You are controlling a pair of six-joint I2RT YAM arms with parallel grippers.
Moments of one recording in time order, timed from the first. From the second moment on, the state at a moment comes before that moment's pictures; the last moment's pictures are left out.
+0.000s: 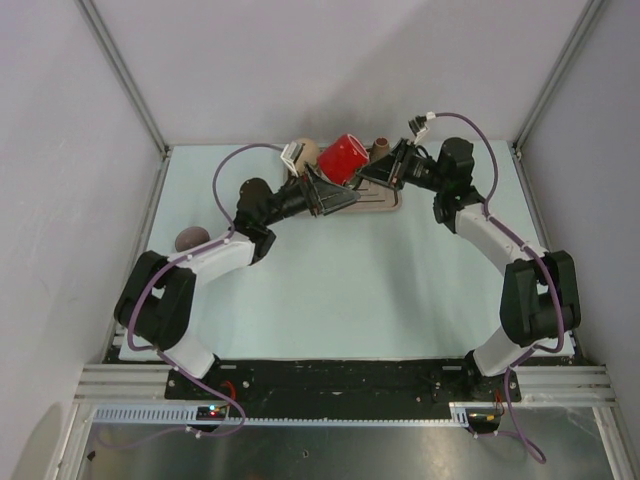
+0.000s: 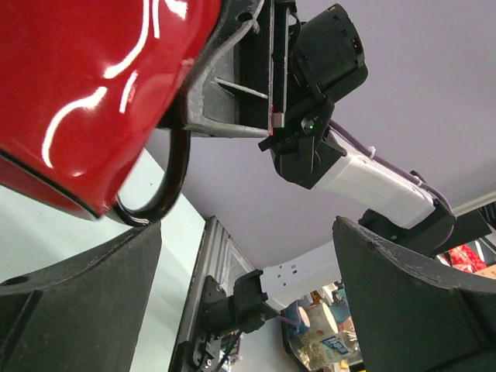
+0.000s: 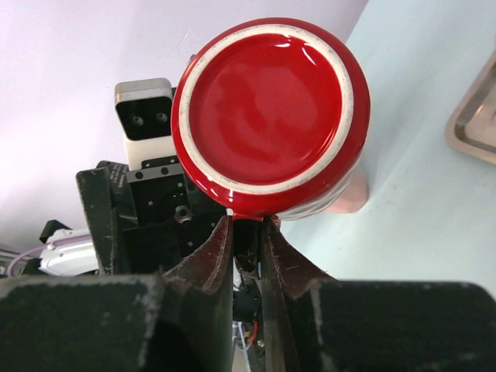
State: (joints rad) left arm -0.50 1.60 0.94 0.91 0.73 -1.21; right arm 0.26 1.61 1.18 0.45 -0.86 1.03
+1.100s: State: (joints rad) left arm -0.48 1.60 0.91 0.97 0.71 -1.26; right arm 0.30 1.59 1.03 0.86 -0.89 1.26
